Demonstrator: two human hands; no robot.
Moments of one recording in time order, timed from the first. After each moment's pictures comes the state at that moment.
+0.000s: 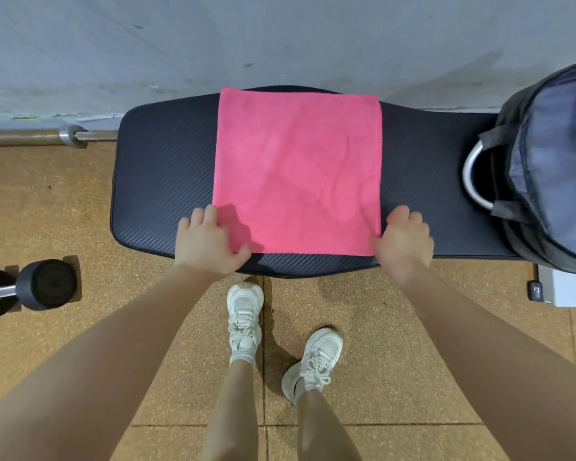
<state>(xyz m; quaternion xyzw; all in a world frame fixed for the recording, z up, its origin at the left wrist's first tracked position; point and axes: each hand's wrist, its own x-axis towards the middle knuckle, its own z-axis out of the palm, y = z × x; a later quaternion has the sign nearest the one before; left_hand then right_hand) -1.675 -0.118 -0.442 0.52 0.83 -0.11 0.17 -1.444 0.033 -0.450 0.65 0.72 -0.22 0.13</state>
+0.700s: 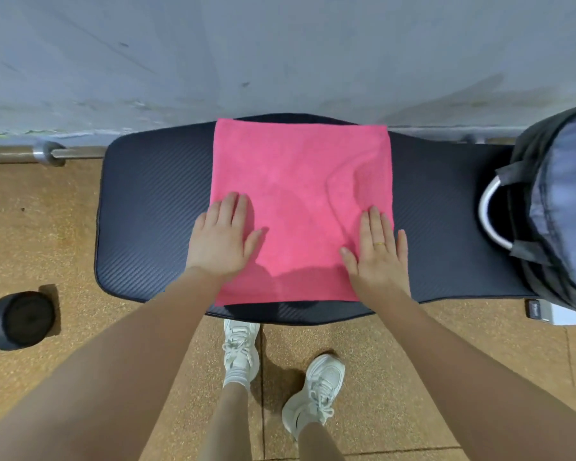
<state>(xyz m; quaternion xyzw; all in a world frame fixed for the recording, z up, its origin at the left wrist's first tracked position) -1.715 -0.057 -0.477 0.56 0.81 -0.01 0.18 -1.488 0.037 -0.478 0.50 0.83 -0.18 0.15</state>
